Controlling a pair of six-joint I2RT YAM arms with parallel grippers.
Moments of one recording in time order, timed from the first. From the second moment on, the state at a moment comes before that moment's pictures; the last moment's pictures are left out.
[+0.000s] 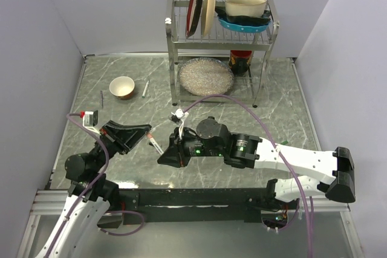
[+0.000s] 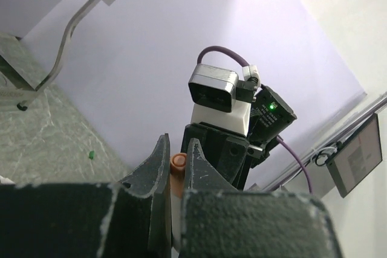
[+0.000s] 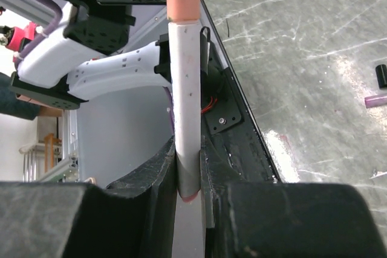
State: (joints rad) left arm -0.33 0.22 0.32 0.44 0.53 -1.27; right arm 1.24 1.22 1.06 -0.11 -0.19 0.55
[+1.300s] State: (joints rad) left arm -0.50 0.51 0.28 0.73 0.15 -1.29; right arm 0.99 1.34 1.18 -0.13 -0.49 0.69
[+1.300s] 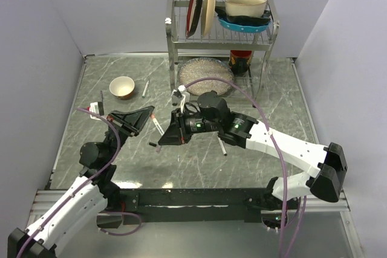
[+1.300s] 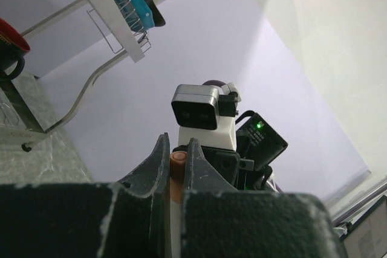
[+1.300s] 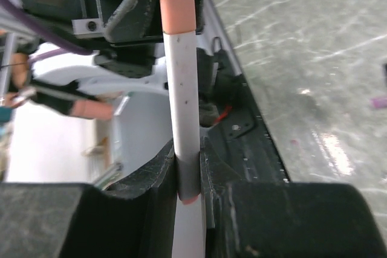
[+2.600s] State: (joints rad) left arm -0.66 0.90 0.70 0.08 0.27 -0.83; right arm 0.82 0.73 0.44 0.24 -0.43 0.70
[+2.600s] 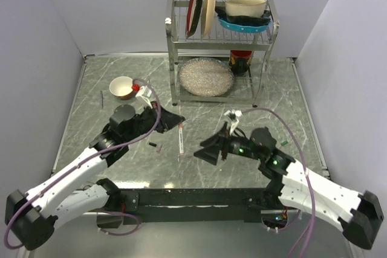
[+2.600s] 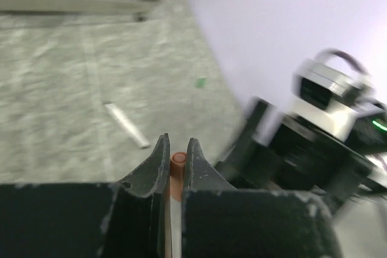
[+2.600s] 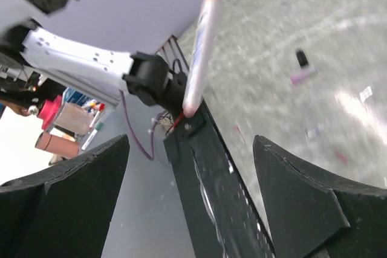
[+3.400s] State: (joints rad) left arm -0.65 1.68 0.84 -0.03 -0.04 -0.81; right arm 0.83 0.49 0.36 -0.06 -0.22 0.74
